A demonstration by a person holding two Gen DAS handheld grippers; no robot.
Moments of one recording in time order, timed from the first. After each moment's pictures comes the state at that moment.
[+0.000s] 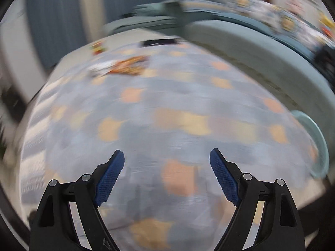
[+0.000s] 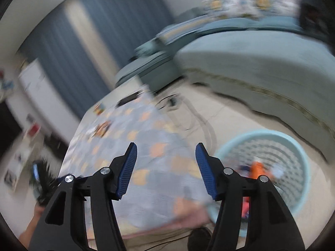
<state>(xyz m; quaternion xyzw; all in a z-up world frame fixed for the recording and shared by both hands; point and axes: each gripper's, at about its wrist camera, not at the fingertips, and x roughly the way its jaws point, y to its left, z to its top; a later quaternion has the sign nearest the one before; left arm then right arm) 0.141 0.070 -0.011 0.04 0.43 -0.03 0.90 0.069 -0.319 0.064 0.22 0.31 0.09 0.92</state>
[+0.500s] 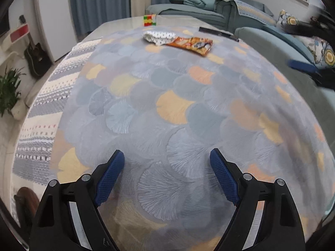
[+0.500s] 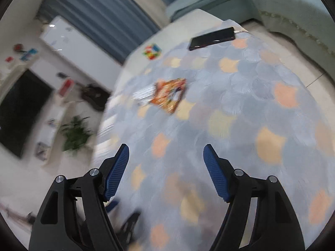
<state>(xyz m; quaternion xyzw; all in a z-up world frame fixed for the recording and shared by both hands) 0.160 0.141 -0.054 -0.04 0.45 0.06 0.89 0.326 -0.059 0.011 0.22 0.47 0.26 0.82</state>
